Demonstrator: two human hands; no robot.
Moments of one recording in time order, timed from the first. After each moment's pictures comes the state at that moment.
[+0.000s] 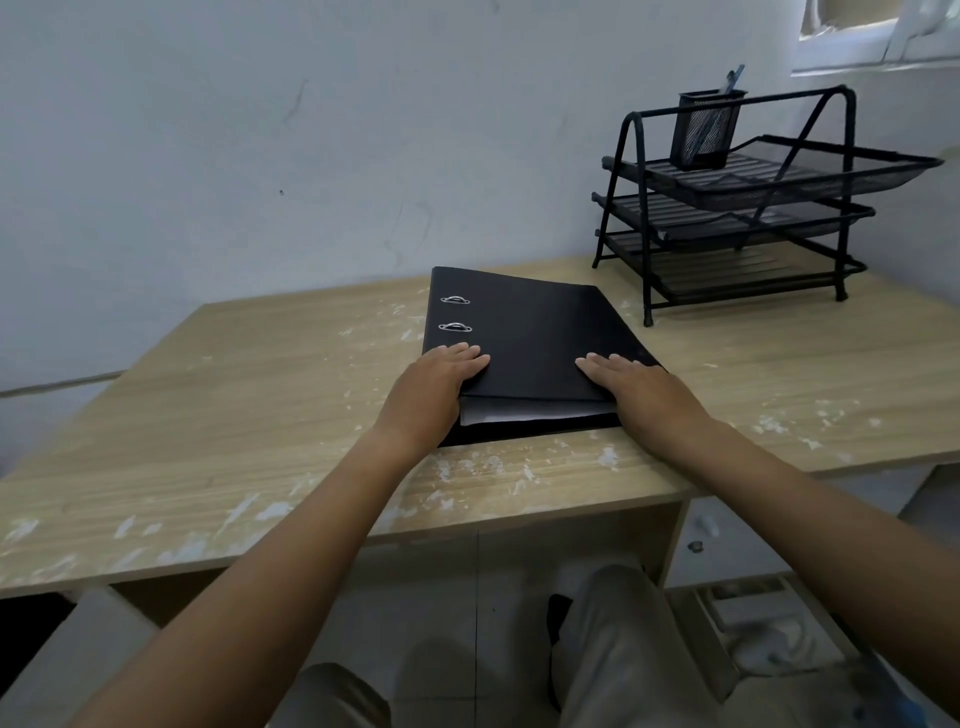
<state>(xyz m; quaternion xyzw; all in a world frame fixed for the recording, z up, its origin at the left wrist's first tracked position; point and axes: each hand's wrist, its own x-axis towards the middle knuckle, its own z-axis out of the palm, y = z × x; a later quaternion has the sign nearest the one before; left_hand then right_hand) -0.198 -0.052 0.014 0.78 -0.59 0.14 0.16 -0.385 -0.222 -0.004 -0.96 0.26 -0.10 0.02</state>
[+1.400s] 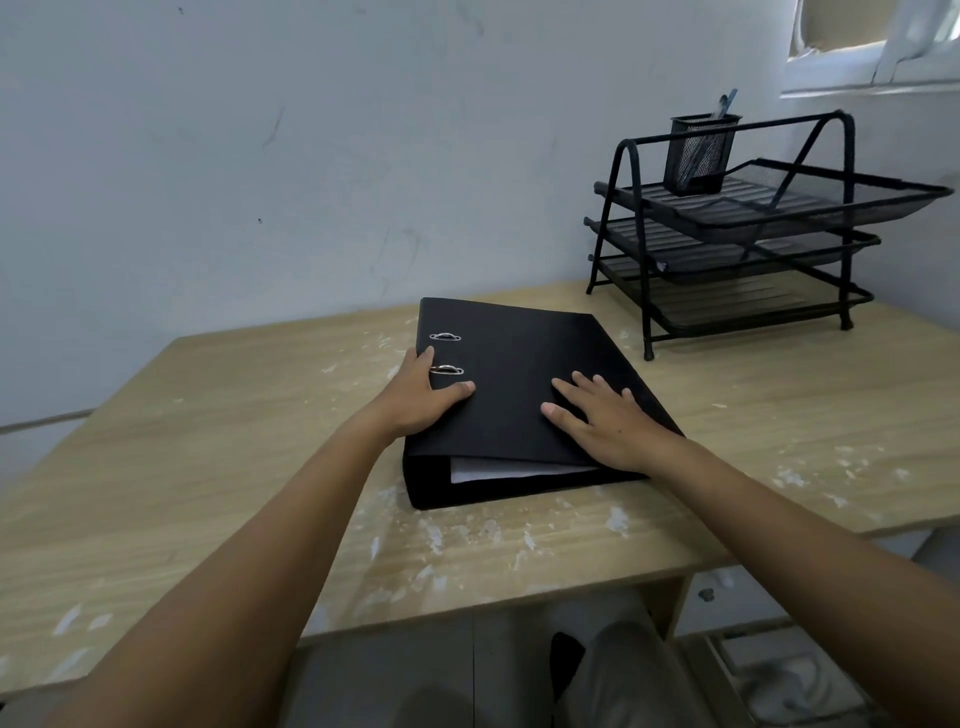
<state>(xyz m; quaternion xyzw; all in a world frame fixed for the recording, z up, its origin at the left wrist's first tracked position) -0.145 -0.099 0.036 0.81 -0.44 -0.16 0.37 -0.336 -0.240 -0.002 -0.92 0.30 -0.05 0.24</state>
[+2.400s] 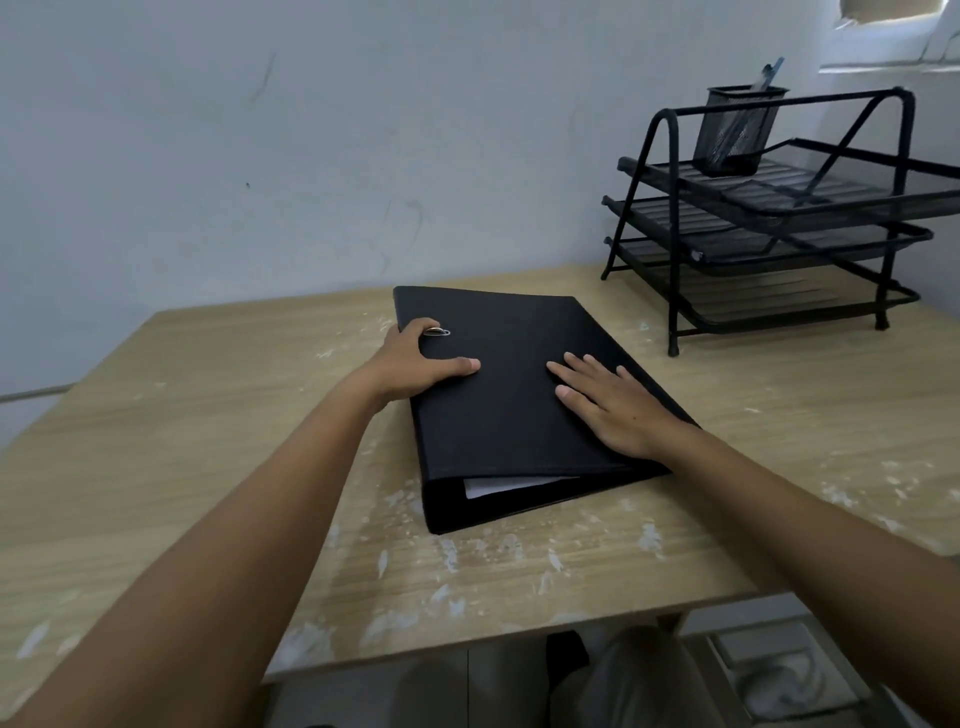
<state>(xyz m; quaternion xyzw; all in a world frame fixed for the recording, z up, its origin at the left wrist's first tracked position) -0.082 -0.122 0.029 0.81 -0.38 -0.21 0.39 -0.304 -0.274 -0.018 -0.94 0.25 -0.06 0.21</state>
